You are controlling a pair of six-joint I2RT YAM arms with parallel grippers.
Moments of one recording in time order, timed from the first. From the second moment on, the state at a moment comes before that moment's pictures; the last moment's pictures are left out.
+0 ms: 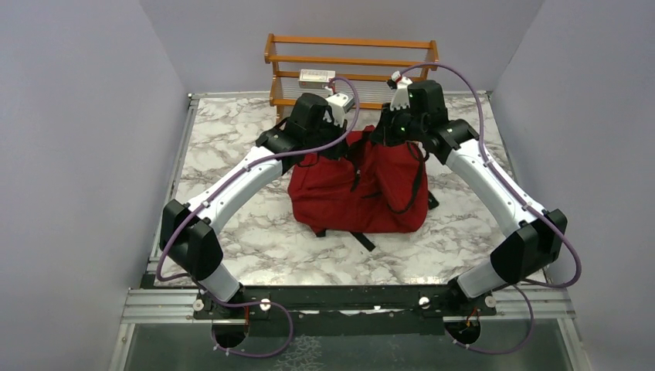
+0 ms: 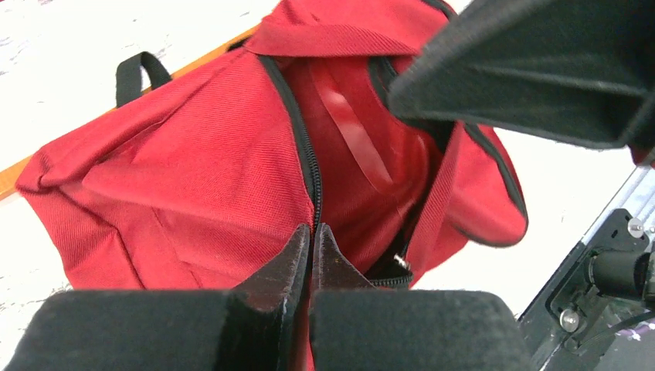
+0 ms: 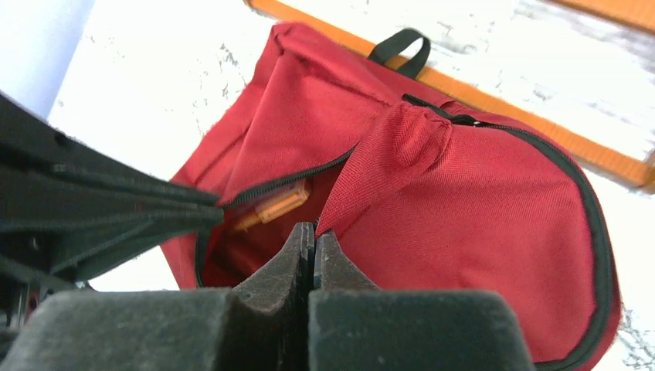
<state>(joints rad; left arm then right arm) -0.63 1.60 1.49 -0.44 0.24 -0.16 0.44 1.50 1.47 -0.54 -0.22 0.22</state>
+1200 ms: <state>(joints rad) -0.67 1.79 1.52 -0.34 0.13 -0.25 0.42 1.49 1.31 -0.48 -0.23 0.18</state>
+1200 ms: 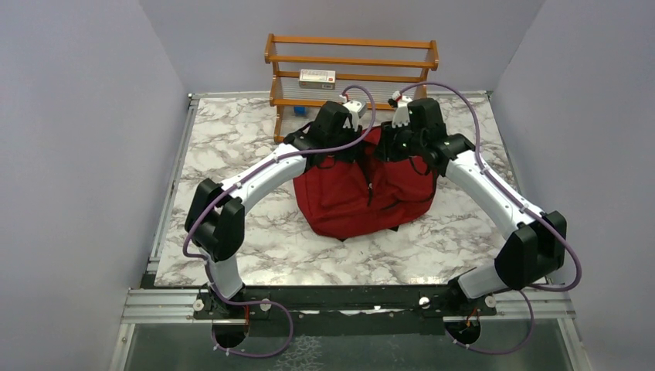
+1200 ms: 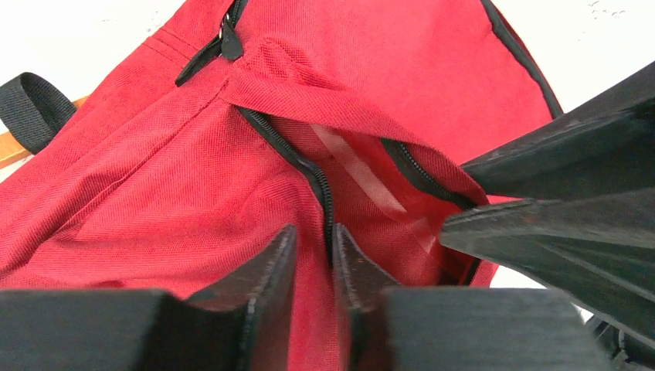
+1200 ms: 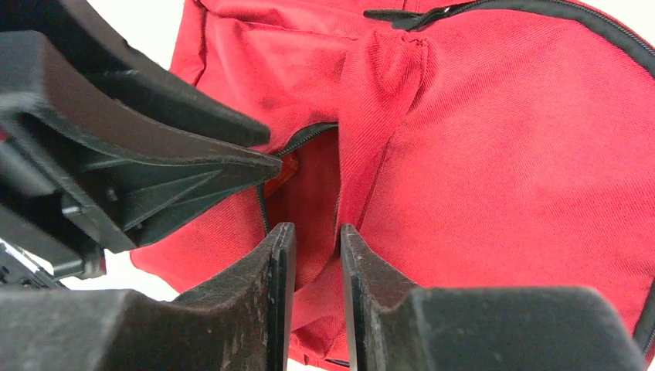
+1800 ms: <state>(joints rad) -0.67 1.55 1.39 -0.32 0.13 -0.25 0.42 1.22 1.10 -0.41 -0.18 0.26</state>
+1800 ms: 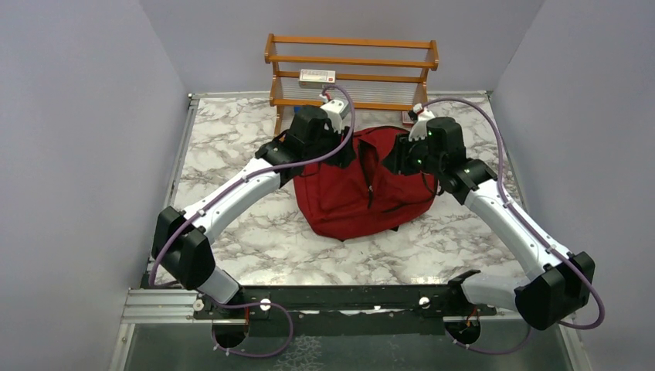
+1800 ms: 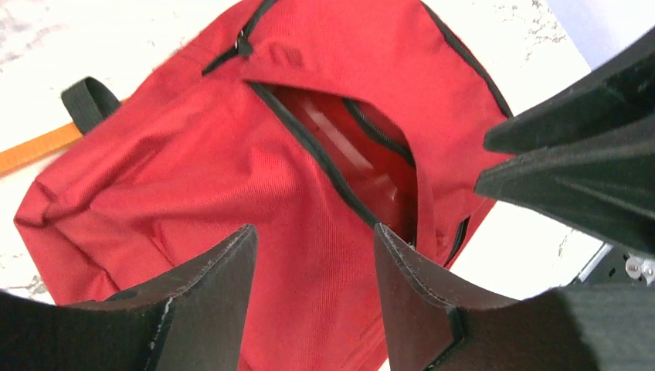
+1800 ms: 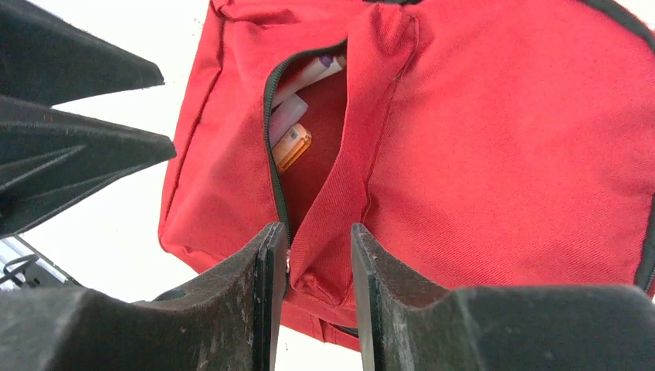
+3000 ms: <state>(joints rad) -0.83 1.44 0.94 -0.17 0.13 -0.27 0.42 1.07 0.83 -0.47 -0.13 0.30</state>
